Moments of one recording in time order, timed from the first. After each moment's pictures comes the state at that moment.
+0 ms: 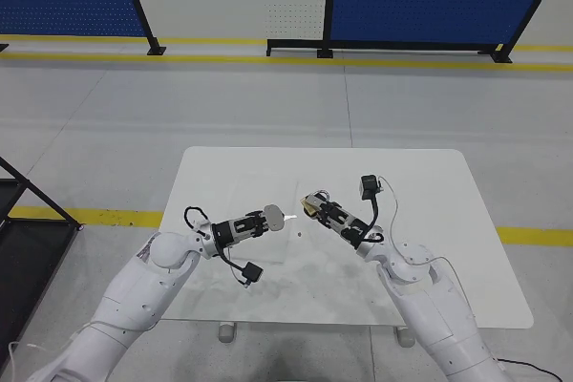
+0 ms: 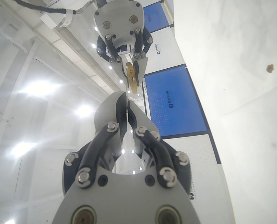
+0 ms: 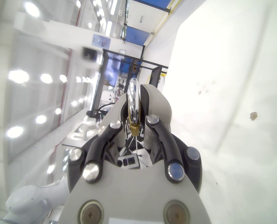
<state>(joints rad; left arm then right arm) 1.21 -1.01 -1.09 -1.35 2.69 0.47 0.81 -1.17 -1.32 1.04 -1.38 0.15 -0.19 0.51</state>
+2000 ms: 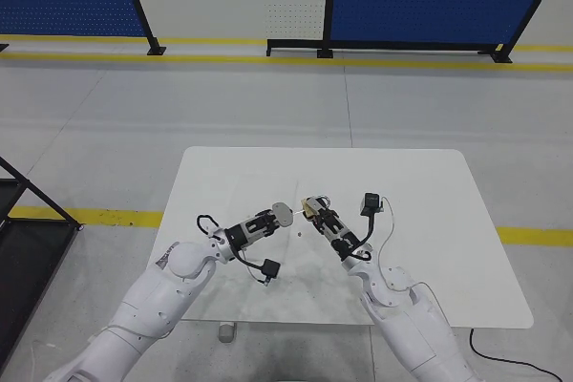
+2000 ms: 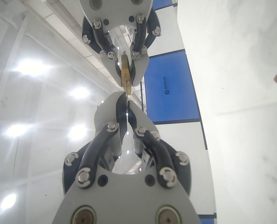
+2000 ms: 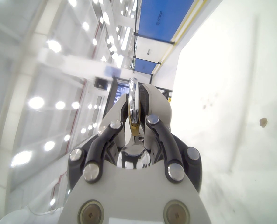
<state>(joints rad) 1.22 -1.07 -1.02 -1.32 2.71 0.48 0.61 -1.26 -1.36 0.97 -1.39 0.14 -0.29 0.19</state>
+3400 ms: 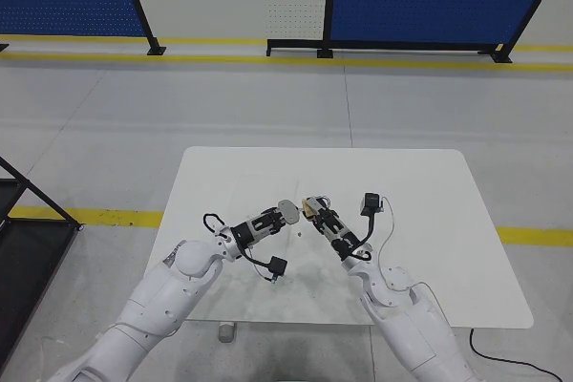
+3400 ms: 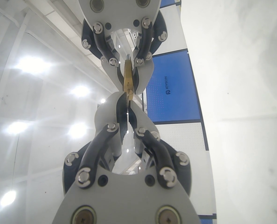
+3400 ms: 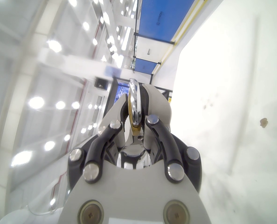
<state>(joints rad) 1.19 -1.10 -1.00 -1.31 2.72 0.47 0.58 -1.26 -1.36 0.97 -1.39 0.14 -0.29 0.19</state>
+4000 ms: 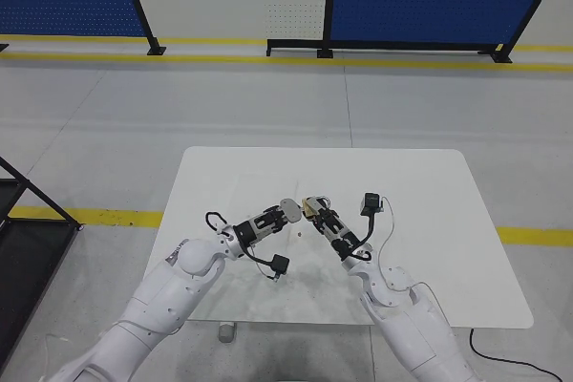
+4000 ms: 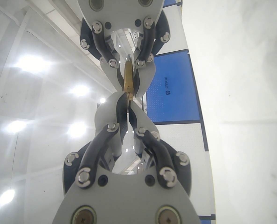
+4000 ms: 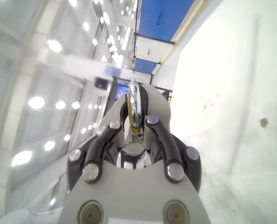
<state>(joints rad) 1.18 -1.11 -0.99 -1.30 2.71 0.47 0.58 -1.26 -1.36 0.97 -1.39 0.14 -0.29 0.19</state>
